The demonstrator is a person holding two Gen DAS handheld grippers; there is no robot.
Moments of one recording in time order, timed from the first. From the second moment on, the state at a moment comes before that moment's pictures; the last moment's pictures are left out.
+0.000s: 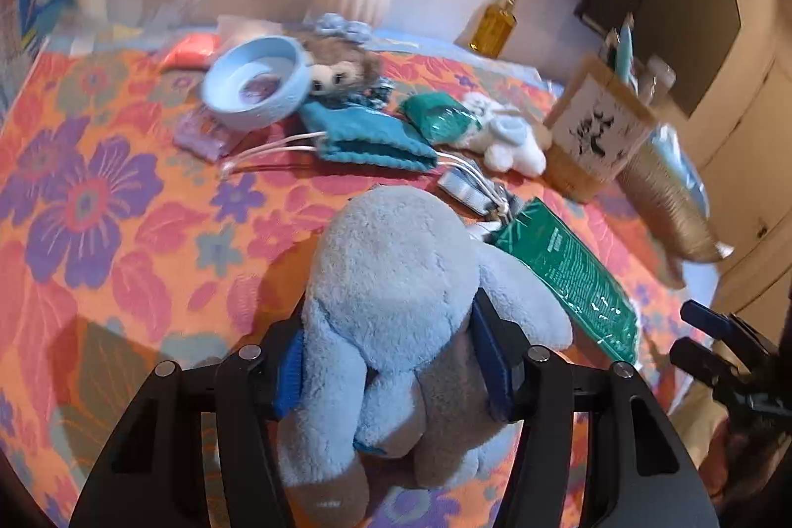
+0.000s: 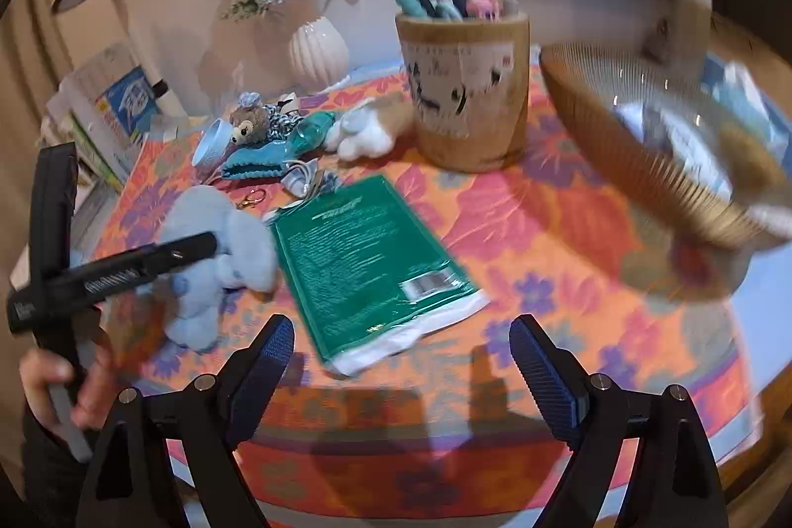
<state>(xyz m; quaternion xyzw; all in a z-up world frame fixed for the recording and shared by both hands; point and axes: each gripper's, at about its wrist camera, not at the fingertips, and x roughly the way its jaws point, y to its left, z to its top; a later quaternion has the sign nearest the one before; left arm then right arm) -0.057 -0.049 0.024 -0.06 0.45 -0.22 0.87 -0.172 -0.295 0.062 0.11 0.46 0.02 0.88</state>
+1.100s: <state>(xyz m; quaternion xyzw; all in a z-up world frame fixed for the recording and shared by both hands) -0.092 -0.032 0.078 -0.06 0.38 -0.24 0.89 -0.120 -0.257 0.047 0.04 0.46 0.08 0.88</state>
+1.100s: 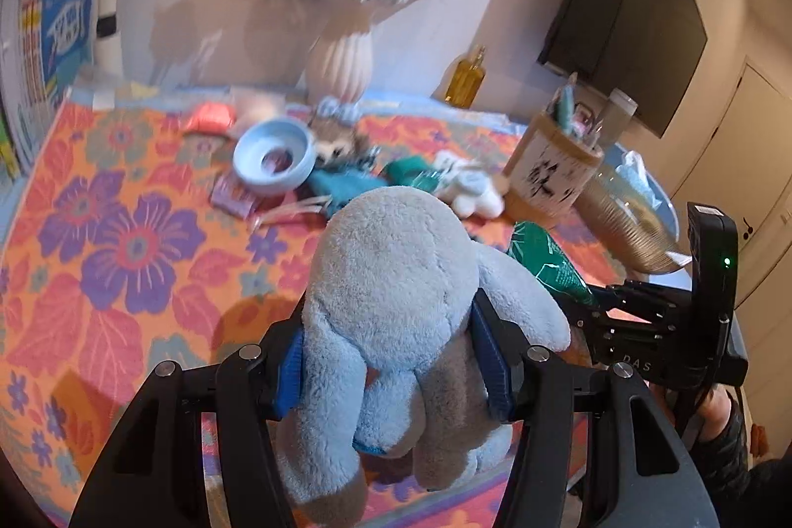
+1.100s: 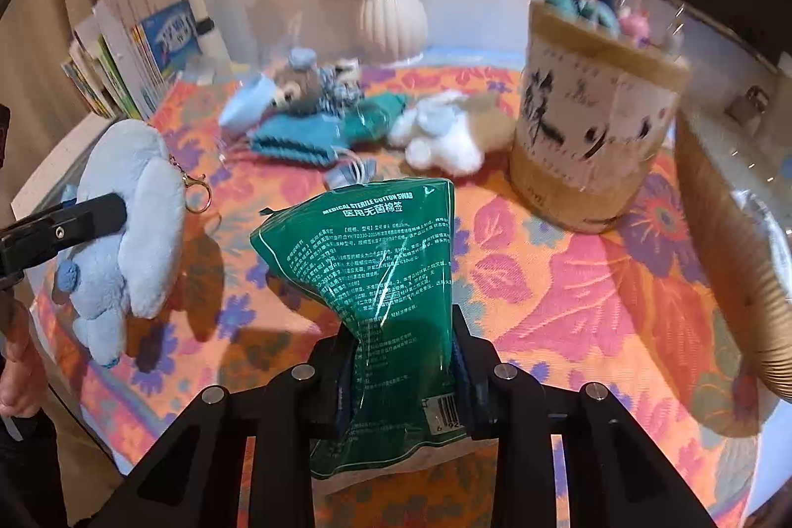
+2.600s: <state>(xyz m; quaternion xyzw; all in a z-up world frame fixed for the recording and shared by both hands) -0.045 -0.339 0.171 0.06 0.33 -0.43 0.84 -0.167 -0.560 0.108 0.34 0.37 -0.16 0.85</state>
